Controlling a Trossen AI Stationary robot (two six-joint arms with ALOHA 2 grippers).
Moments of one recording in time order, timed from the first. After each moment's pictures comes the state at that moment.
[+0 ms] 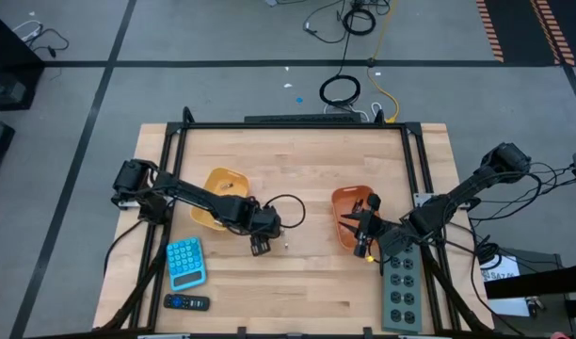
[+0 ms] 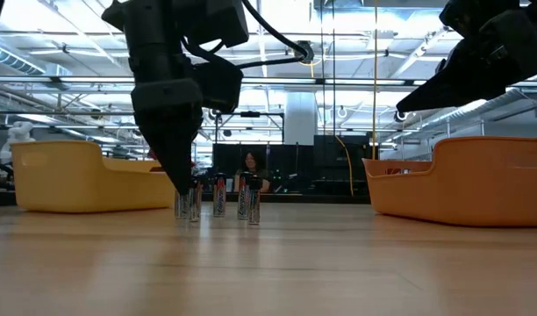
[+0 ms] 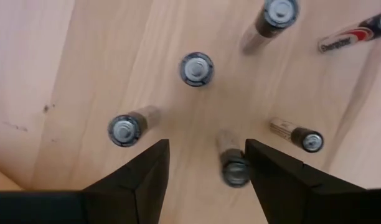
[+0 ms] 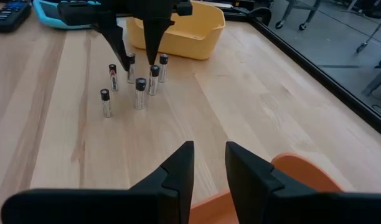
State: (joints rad) left arm -0.19 1.78 1.11 -0.66 -0.11 -0.48; right arm 0.57 1.18 0.44 0.13 0.84 0.35
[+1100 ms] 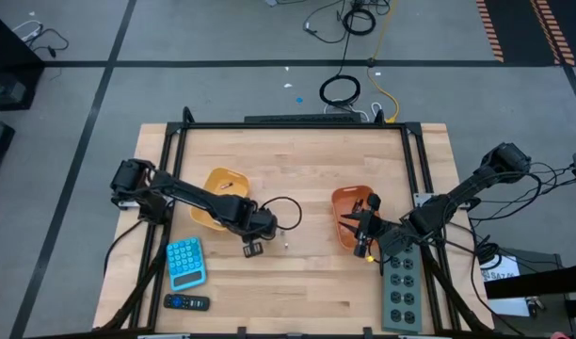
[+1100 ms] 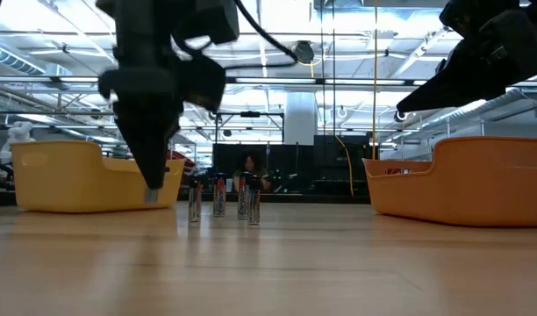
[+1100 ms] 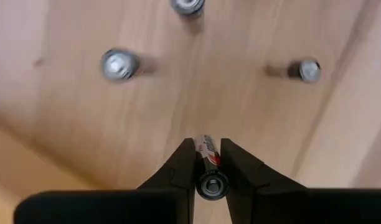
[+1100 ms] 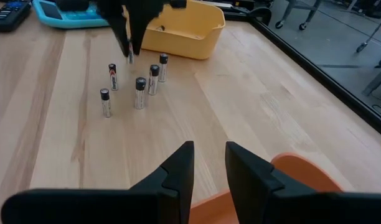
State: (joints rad) left arm -0.19 1.75 1.13 -0.80 -0.04 -0.46; right arm 0.57 1.18 0.44 0.13 0.84 0.35
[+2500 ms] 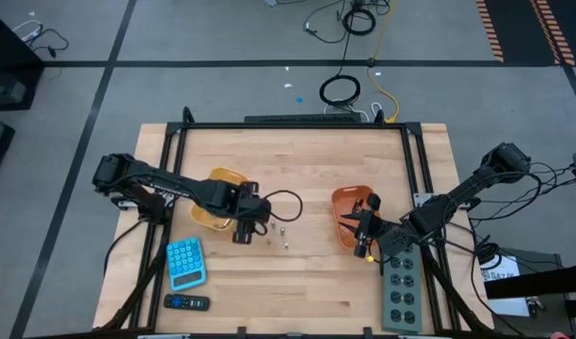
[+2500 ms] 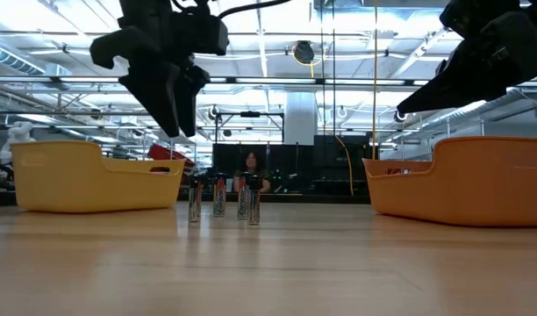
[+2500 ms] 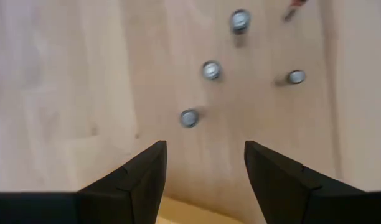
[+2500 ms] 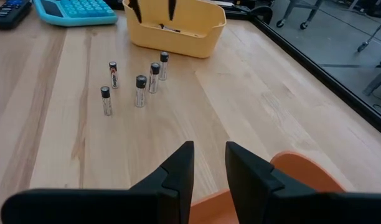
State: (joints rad) left arm -0.15 1.59 1.16 -0.84 -0.15 0.04; right arm 0.57 1.18 0.44 0.12 0.84 0.36
